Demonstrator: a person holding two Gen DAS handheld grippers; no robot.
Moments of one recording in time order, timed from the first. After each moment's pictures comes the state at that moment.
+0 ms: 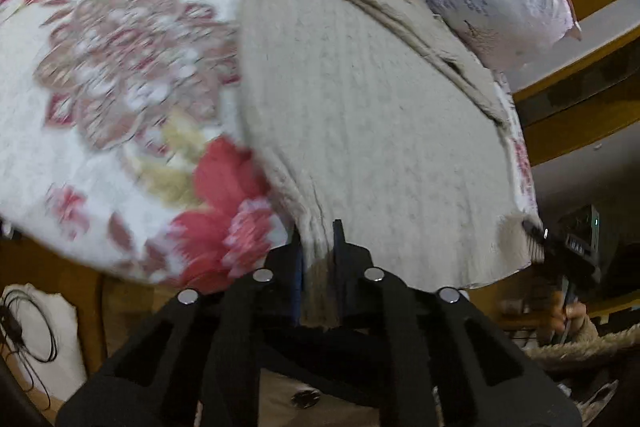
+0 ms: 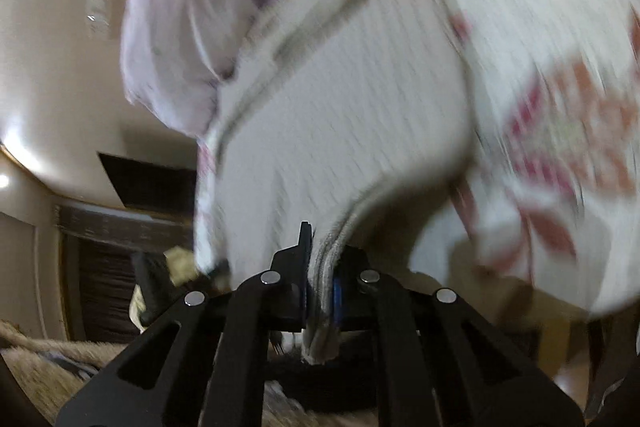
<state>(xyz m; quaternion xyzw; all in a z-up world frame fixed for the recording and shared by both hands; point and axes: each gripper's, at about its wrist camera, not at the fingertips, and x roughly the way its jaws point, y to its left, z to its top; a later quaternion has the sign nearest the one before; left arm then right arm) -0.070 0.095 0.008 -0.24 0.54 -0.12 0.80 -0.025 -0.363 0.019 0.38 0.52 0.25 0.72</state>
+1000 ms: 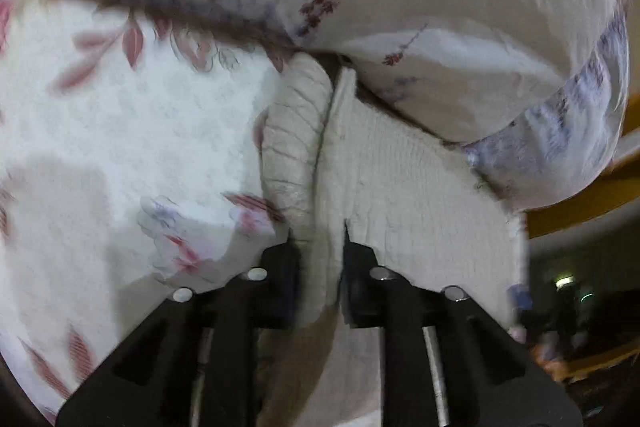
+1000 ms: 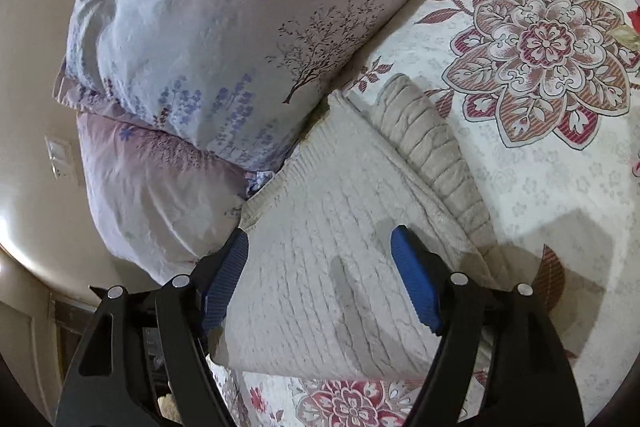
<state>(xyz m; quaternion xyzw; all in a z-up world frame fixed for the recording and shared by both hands) 0.200 0.139 -0.005 -0.31 0.50 -0.08 0.80 0.174 -0.384 0.021 0.45 0.43 0.14 0.77</state>
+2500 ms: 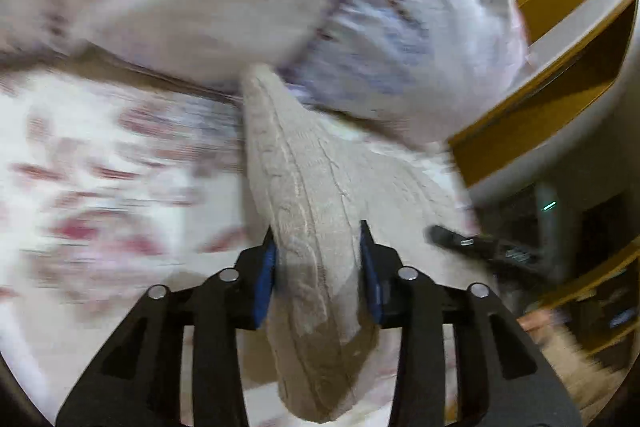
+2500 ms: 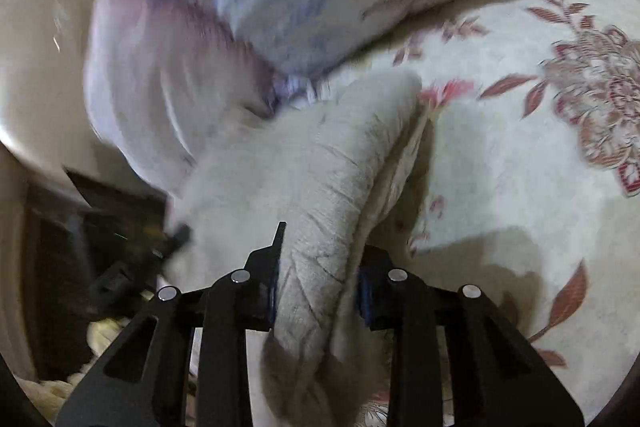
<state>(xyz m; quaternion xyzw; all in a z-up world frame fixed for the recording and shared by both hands) 0.155 -0.058 0.037 -0.20 0.45 -0.21 0.84 0.185 -0.301 0.029 0.27 0.53 0.24 0.77</state>
